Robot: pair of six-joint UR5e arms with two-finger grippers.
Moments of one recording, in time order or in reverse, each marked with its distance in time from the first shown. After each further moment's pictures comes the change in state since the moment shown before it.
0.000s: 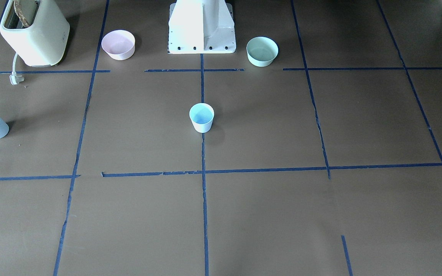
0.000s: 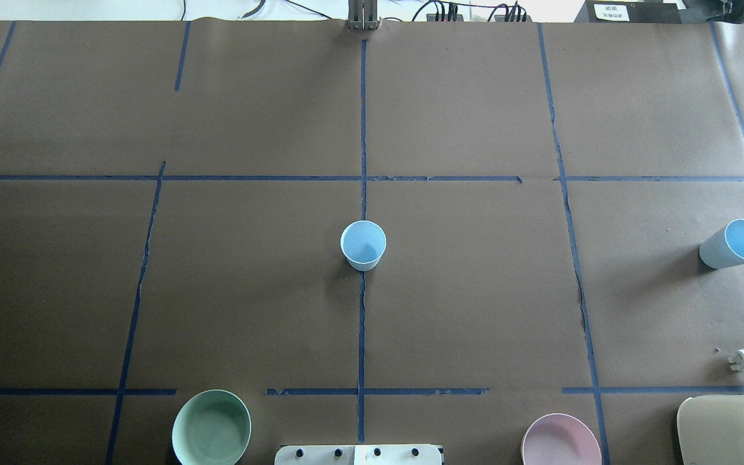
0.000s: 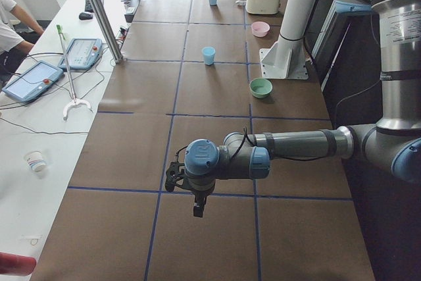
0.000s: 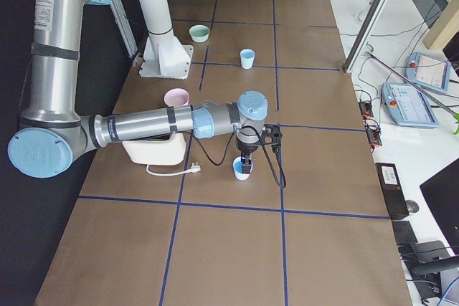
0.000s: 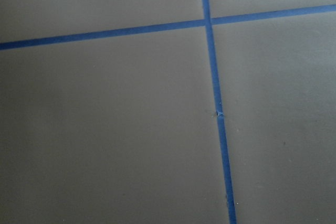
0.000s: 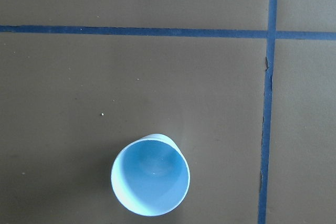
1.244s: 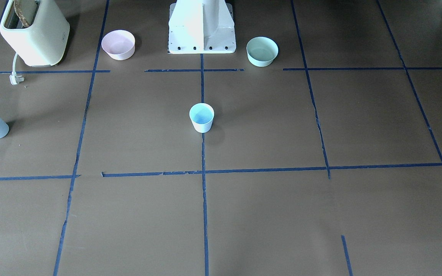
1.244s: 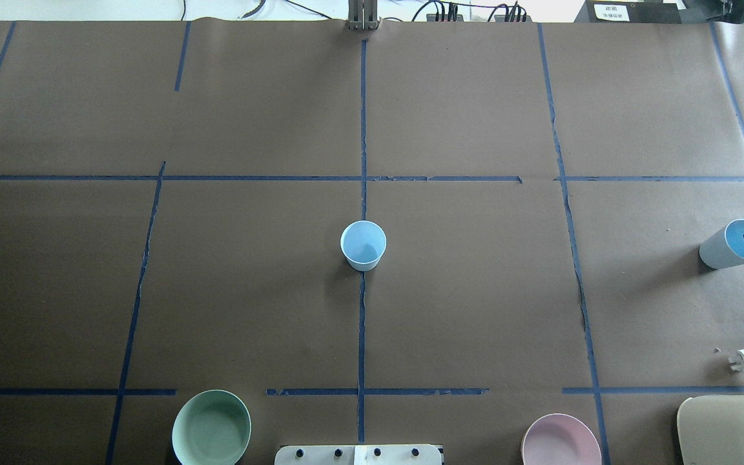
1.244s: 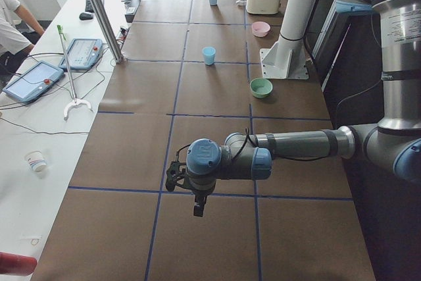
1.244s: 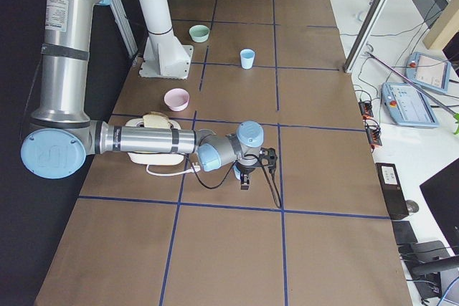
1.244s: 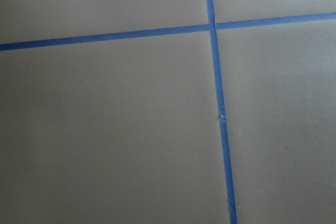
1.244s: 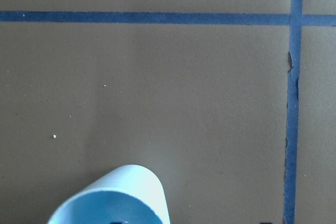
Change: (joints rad) left arm -0.002 -0.001 -0.002 -0.013 -0.004 -0.011; right arm -0.149 0.024 -0.264 0.364 -0.040 0.190
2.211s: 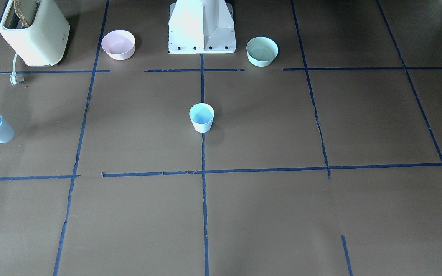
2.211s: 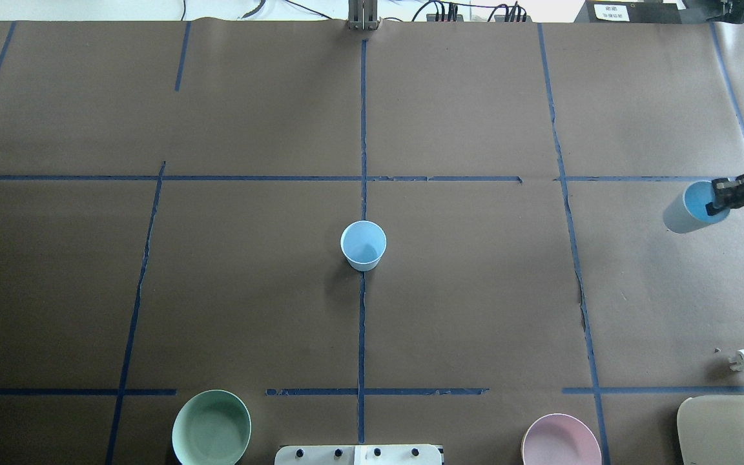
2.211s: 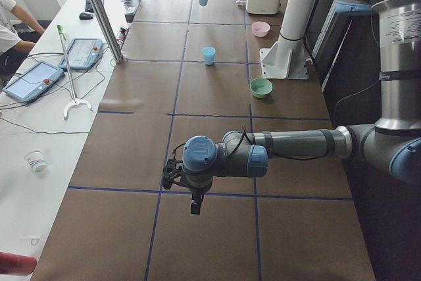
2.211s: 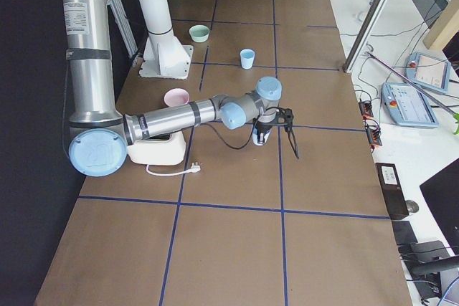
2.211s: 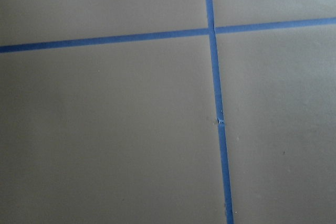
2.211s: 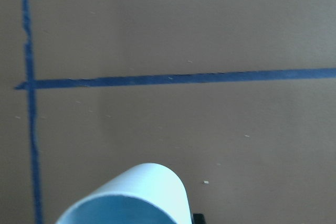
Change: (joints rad) left arm 0.012 -0.034 0.000 0.025 0.004 -0.021; right arm -0.091 0.227 0.183 -0.253 -0.008 0.263
